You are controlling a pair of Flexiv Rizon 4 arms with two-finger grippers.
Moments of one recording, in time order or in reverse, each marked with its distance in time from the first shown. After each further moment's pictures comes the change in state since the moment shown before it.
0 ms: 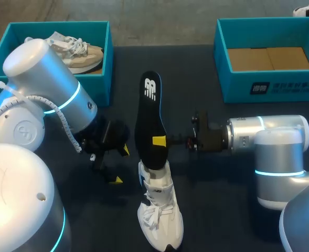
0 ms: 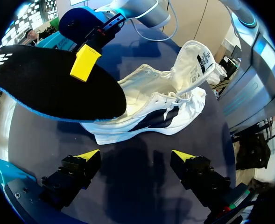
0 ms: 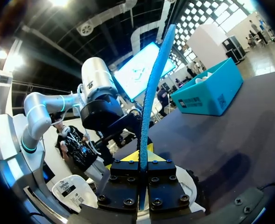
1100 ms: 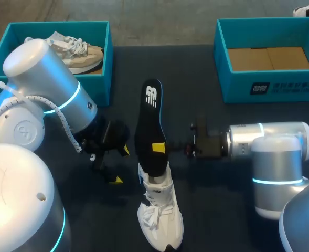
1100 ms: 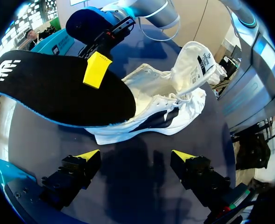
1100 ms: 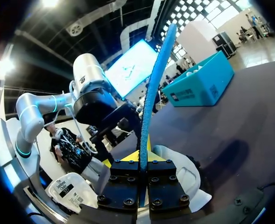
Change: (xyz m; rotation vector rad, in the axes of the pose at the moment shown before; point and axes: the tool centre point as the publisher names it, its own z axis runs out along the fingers) left arm 0.000 0.000 0.000 0.000 0.000 0.000; right arm 0.001 -0.019 0.001 0.022 -0.084 0.058
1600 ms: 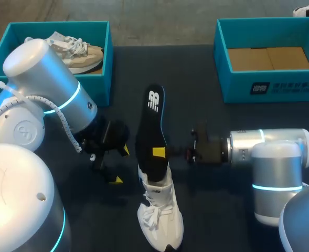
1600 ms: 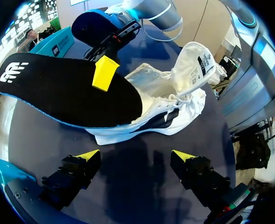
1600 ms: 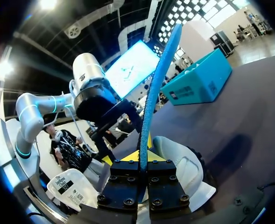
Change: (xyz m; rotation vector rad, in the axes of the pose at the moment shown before) left arm 0.000 0.000 0.000 0.000 0.000 0.000; right arm 0.002 -0.013 0.000 -0.014 -0.005 0.020
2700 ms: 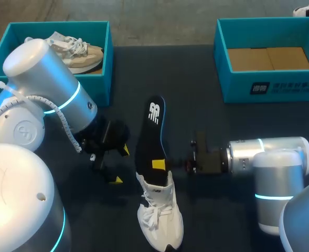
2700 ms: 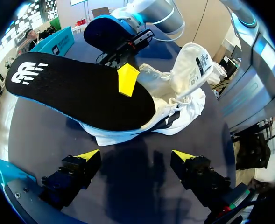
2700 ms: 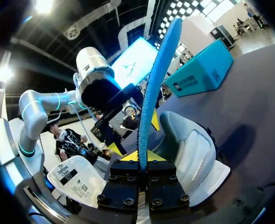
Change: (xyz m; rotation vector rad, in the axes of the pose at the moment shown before) left arm 0.000 0.000 0.000 0.000 0.000 0.000; right arm 0.013 -0.032 0.000 0.031 0.040 0.044
